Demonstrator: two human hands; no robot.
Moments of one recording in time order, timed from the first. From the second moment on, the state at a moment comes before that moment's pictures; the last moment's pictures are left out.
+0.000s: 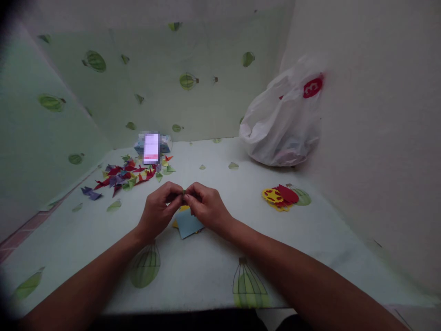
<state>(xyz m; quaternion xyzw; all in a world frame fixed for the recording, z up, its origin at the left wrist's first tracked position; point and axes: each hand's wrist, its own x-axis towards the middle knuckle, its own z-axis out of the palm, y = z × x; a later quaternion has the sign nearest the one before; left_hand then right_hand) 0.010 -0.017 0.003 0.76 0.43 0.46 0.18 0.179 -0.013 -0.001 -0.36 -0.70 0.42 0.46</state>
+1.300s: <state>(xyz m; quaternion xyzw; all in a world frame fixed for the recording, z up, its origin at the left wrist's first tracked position) 0.010 -0.018 0.005 0.77 0.43 0.44 0.14 0.180 -0.014 0.004 -0.37 -0.69 0.43 0.45</state>
